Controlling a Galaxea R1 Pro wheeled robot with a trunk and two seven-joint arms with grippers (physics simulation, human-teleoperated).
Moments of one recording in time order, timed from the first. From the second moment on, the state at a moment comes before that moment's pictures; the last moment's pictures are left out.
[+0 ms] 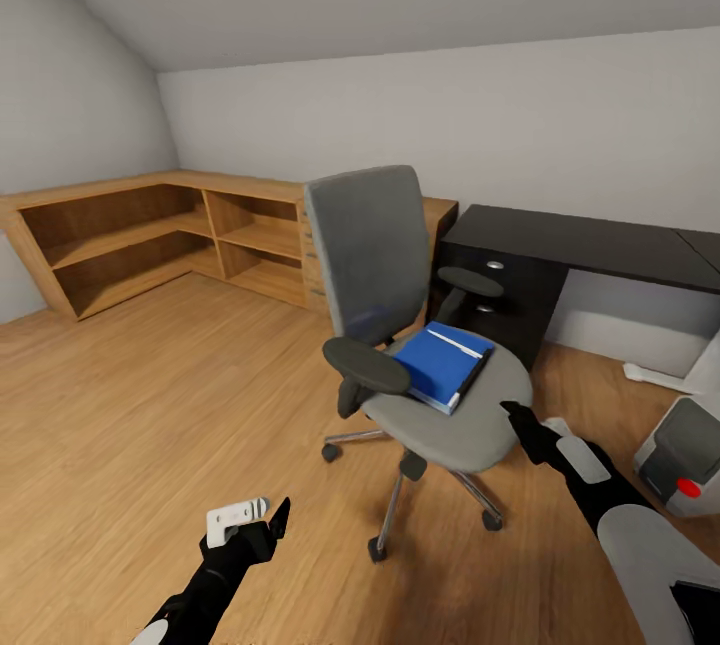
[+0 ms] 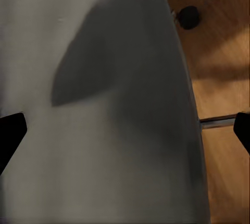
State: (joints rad) left arm -0.04 0.28 -0.54 -1.60 0.71 0.06 0.43; right arm -0.79 -0.19 -0.15 -0.46 -1.06 0.29 -0.06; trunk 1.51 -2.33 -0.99
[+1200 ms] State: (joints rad) left arm -0.04 0.28 -0.54 -1.60 0.71 0.06 0.43; right arm -0.79 -0.20 -0.15 -0.47 -1.06 0.29 -0.03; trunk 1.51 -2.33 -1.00
